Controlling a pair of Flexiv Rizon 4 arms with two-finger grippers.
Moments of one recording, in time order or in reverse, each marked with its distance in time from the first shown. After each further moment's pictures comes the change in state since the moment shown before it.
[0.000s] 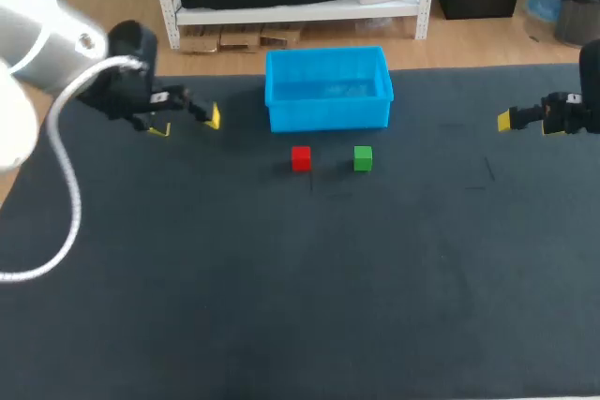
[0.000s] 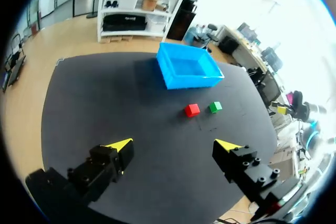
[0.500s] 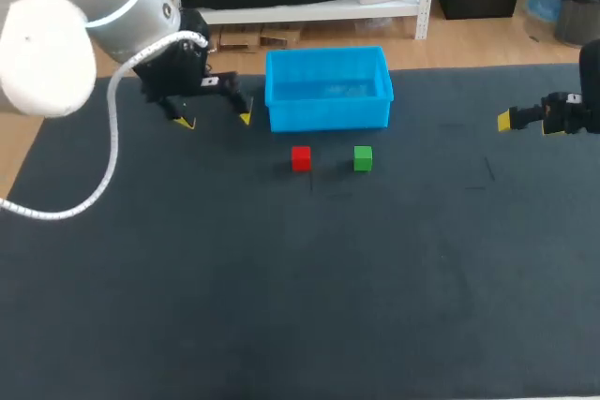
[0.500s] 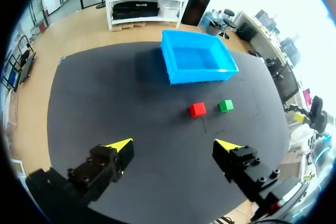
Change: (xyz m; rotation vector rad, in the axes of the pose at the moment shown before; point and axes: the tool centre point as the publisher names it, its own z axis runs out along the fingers) left arm -0.019 -0.018 0.030 -0.146 0.129 -0.016; right arm 0.000 0.000 0.000 0.000 0.000 0.000
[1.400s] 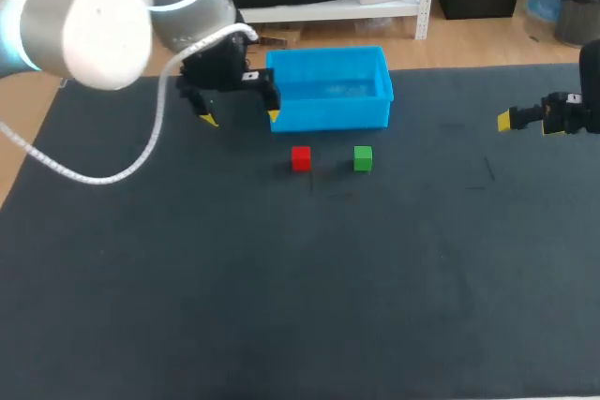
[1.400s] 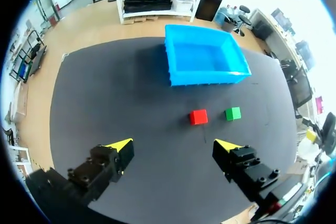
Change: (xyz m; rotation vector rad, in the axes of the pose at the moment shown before) left arm -0.022 -0.027 0.034 -0.113 0.056 -0.075; right arm 0.000 0.000 0.000 0.000 0.000 0.000
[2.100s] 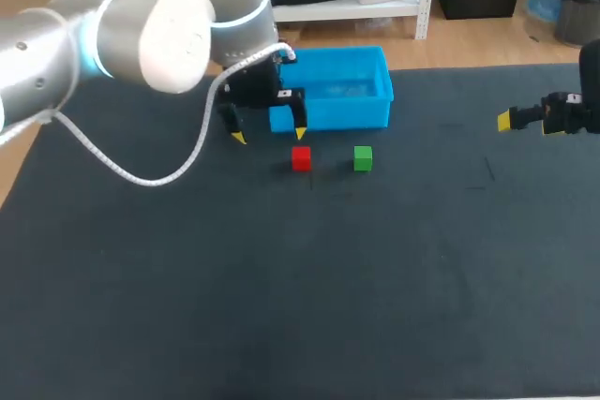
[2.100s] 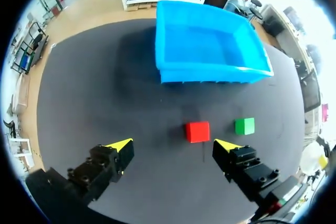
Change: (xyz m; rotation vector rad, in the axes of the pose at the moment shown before) left arm -0.014 -0.019 0.076 -0.041 0.099 -0.046; right arm 0.000 0.000 0.000 0.000 0.000 0.000
